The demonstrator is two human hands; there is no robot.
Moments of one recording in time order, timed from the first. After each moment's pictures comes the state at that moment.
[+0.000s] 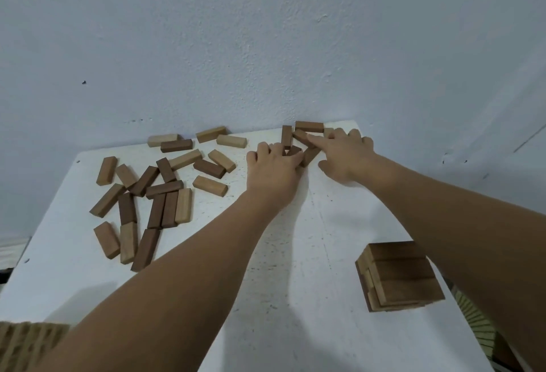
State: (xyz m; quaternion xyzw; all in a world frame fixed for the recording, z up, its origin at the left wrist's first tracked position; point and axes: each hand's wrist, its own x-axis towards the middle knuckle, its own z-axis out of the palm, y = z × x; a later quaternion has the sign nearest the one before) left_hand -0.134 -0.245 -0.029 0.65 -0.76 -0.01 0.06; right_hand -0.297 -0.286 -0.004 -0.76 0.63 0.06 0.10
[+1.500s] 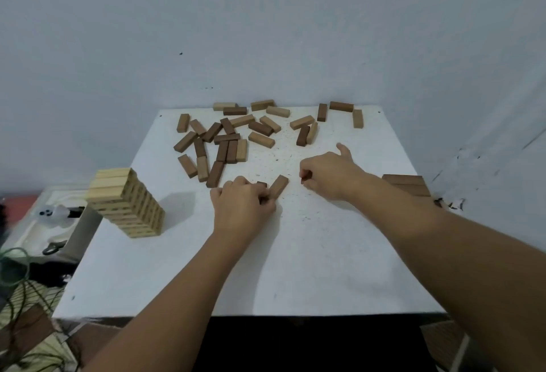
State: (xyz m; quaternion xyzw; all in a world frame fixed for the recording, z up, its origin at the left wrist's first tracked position) left_hand -0.031 -0.028 -0.036 0.76 -0.62 -0.07 0.19; right_hand -0.222 -0.128 0.005 -0.87 0.49 0.02 0.09
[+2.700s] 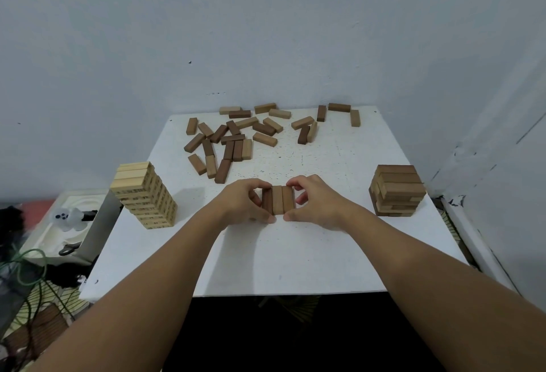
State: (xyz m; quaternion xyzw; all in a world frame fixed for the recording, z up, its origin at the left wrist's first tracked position) left_hand 0.003 -0.022 -0.009 0.68 -0.59 -0.40 0.16; right_hand -0.219 -0.060 -0.034 -0.75 0.49 -0.14 0.42
